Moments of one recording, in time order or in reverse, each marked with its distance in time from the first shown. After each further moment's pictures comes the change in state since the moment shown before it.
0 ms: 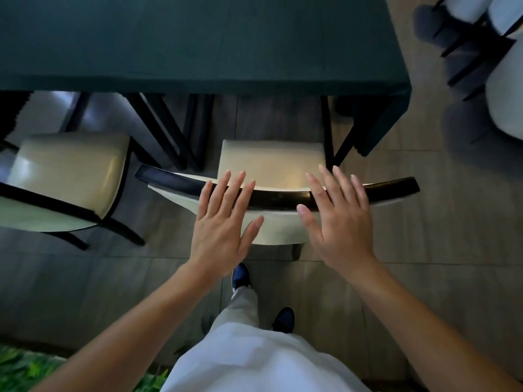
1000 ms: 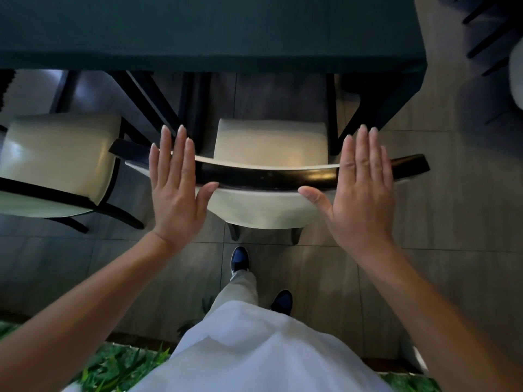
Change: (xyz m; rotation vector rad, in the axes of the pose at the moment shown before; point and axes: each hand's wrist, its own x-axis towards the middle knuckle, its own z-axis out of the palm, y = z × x) left_hand 0.042 -0.061 0.020 0.005 0.284 -0.002; right_hand 0.038 0.034 -0.003 -0.171 0.017 0.087
